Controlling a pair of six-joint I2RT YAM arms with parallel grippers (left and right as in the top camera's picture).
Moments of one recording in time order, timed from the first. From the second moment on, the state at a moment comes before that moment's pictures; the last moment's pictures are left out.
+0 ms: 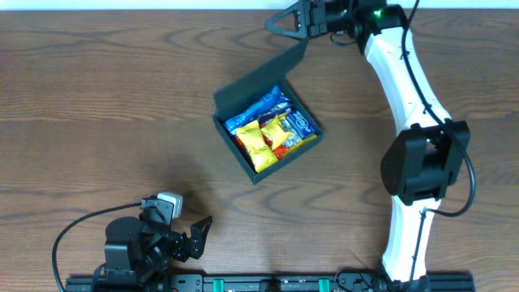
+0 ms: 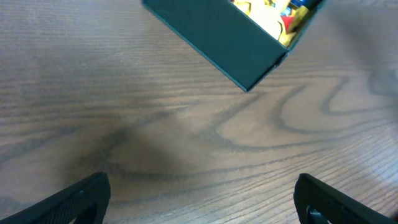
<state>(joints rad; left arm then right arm) -0.08 0.09 0.30 -0.92 0.43 -0.07 0.19 2.22 2.13 -0.54 -1.54 0.44</state>
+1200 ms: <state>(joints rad) -0.08 0.09 0.30 -0.92 0.43 -0.07 0.61 2.12 2.13 -1.26 -0.34 -0.36</state>
